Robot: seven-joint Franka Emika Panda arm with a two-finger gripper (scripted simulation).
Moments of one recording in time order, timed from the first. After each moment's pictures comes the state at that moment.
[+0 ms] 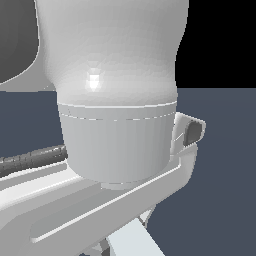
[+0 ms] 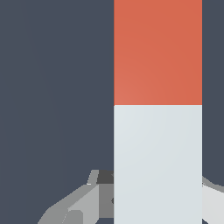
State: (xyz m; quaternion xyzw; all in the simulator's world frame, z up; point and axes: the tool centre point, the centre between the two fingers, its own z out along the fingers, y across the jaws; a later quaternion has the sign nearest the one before) arm -0.008 -0.195 0.031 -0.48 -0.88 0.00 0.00
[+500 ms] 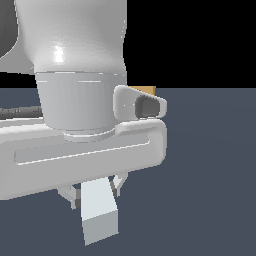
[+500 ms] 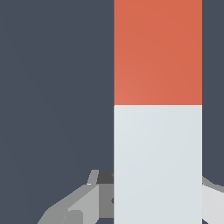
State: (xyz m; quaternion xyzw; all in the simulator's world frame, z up) arm -0.046 -0.154 0.051 -0.58 -0.82 0.00 0.00
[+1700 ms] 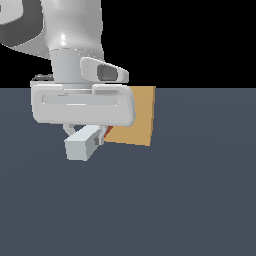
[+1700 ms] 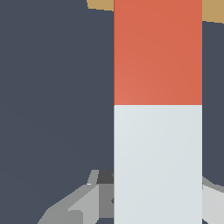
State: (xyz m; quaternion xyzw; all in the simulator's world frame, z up) arm -0.086 -0.050 0.090 -0.75 -0.66 0.00 0.00
